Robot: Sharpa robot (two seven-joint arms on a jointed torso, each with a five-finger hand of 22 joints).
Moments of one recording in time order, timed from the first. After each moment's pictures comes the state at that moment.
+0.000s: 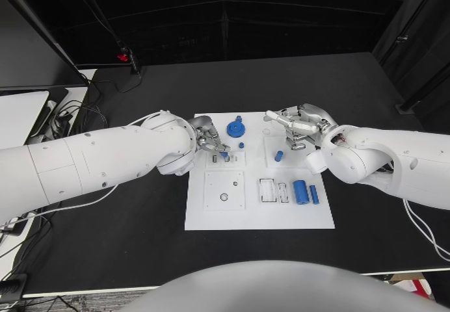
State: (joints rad) left arm 1.35 -0.49 -0.24 1.38 -0.92 -0.22 -0.47; left_hand 1.51 0.04 -0.10 0.26 0.43 1.07 0.05 0.27 0.67 1.44 0.00 1.58 1.43 1.47 -0.05 1.57 1.31 0.01 1.47 0.07 1.55 1.31; right arm 1.17 -1.00 -0.09 1.63 -0.31 -0.37 0.19; right_hand 1.29 0.10 -0.17 0.29 0.21 0.76 0.20 0.22 0.07 1.47 0.13 1.57 1.31 1.47 0.07 1.57 1.31 0.04 1.44 0.19 1.42 1.31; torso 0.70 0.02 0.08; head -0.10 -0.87
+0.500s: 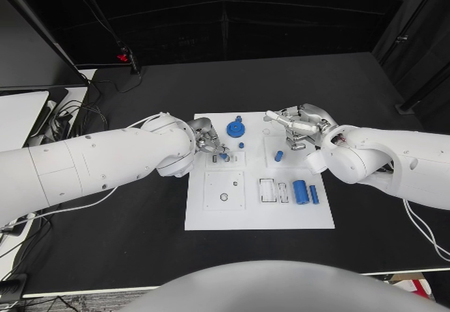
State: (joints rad) left arm 1.34 -0.49 -0.24 1.38 -0.93 -0.22 -0.47; left_hand 1.51 0.04 -0.10 0.26 0.43 1.07 0.05 0.27 0.67 1.44 0.00 1.58 1.42 1.47 -0.05 1.57 1.31 0.01 1.47 0.07 1.55 1.31; right arm 1.17 -1.00 -0.09 1.63 -0.31 -0.37 0.20; right_hand 1.29 0.10 -0.17 0.29 0.21 0.76 0.20 0.22 0.07 1.47 0.13 1.57 1.31 1.47 0.07 1.57 1.31 0.04 1.44 0.19 1.42 1.31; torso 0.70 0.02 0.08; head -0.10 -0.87
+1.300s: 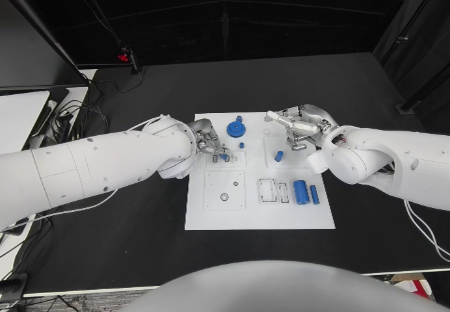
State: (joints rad) left arm 1.33 -0.49 -0.24 1.38 -0.94 -0.24 -0.47; left_hand 1.51 0.04 -0.10 0.26 0.44 1.07 0.05 0.27 0.67 1.44 0.00 1.58 1.42 1.47 -0.05 1.57 1.31 0.01 1.47 0.07 1.55 1.31; right arm 1.16 -1.01 -0.09 1.63 -0.31 -0.37 0.20; right_hand 1.29 0.10 -0.17 0.29 0.21 0.76 0.20 0.22 0.07 1.47 0.13 1.57 1.31 1.47 0.07 1.57 1.31 0.04 1.44 0.19 1.42 1.31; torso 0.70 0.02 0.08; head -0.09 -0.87
